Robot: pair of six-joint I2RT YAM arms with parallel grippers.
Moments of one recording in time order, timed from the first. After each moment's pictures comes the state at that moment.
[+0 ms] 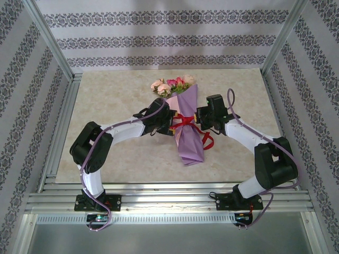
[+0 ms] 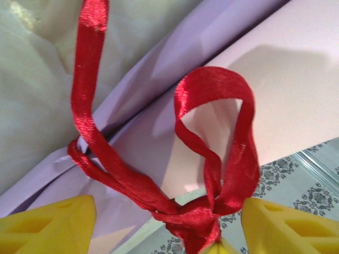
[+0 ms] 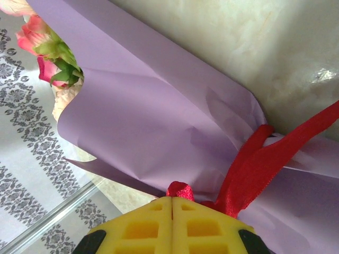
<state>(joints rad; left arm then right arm) -0.62 1.85 1.19 -0.11 0.18 -2.02 0.33 1.52 0.93 -0.21 -0.21 1.72</state>
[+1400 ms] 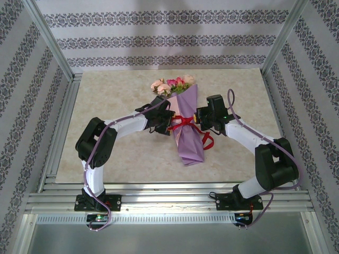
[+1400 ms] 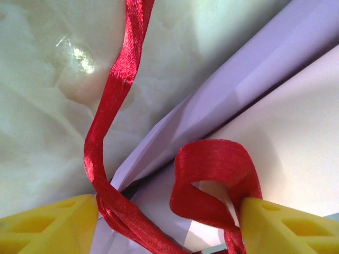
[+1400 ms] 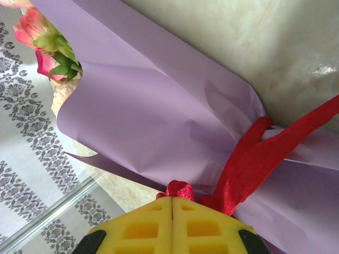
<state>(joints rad) -0.59 1.94 1.31 -0.31 0.19 -1.92 0.33 1.51 0.92 -0.21 -0.23 1.72</state>
